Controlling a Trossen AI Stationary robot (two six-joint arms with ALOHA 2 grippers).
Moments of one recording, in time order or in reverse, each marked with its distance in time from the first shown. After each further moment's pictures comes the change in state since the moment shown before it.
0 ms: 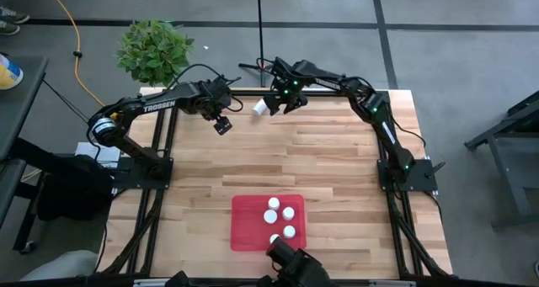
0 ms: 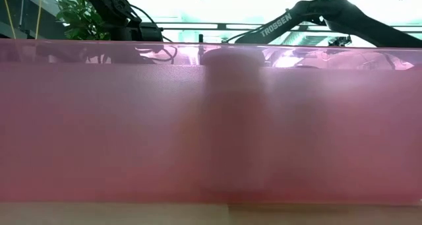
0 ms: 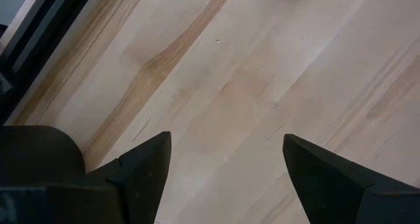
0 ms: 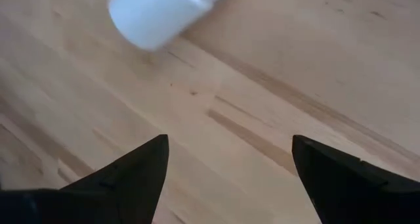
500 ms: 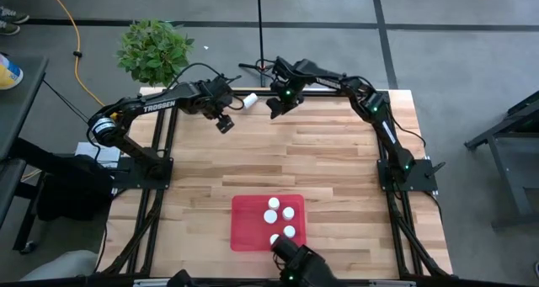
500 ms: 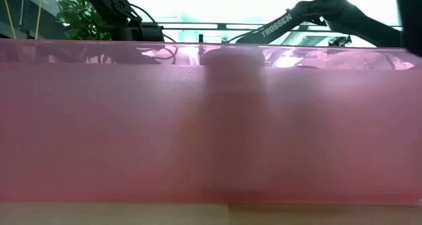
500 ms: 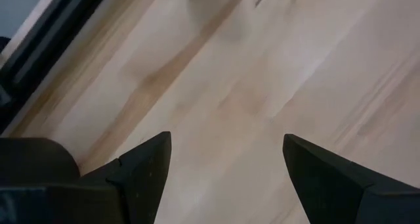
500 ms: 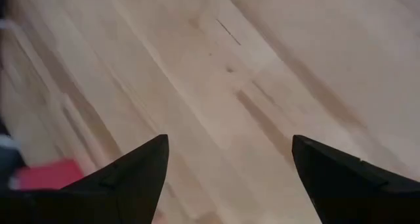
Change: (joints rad) left arm 0.000 0.000 0.000 0.045 0.009 -0.021; right arm -0.017 -0.001 0.000 -0.022 -0.120 -0.305
